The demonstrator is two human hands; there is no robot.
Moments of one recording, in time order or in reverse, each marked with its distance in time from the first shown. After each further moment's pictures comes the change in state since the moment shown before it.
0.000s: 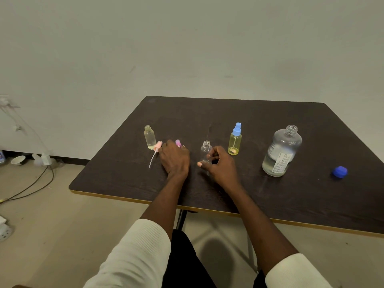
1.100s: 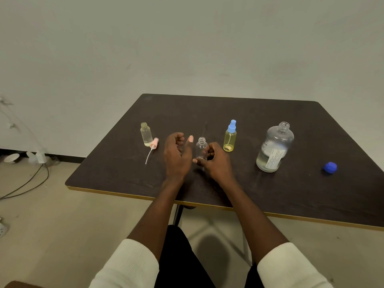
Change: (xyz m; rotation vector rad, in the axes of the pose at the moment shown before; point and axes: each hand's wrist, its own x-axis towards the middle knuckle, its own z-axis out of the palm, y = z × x) left_hand -0.033 -0.004 -0.016 -0.658 -0.064 0.275; right_hand -0.001 -0.006 -0.002 0.004 -0.019 0.032
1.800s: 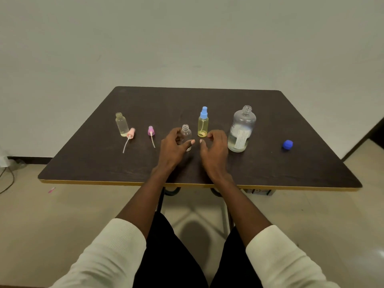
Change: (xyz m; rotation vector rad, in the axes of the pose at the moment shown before) left_hand -0.023 0.021 0.018 0.112 -0.412 -0.064; right_hand -0.042 0.003 -0.041 -0.228 0.497 -0.220
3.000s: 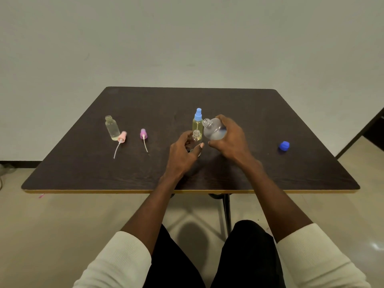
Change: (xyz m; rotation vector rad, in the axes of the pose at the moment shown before) left_hand -0.008 0.016 0.041 -0.131 -0.052 0.122; right_hand 0.060 0.010 -0.065 -0.039 -0.345 -0.005
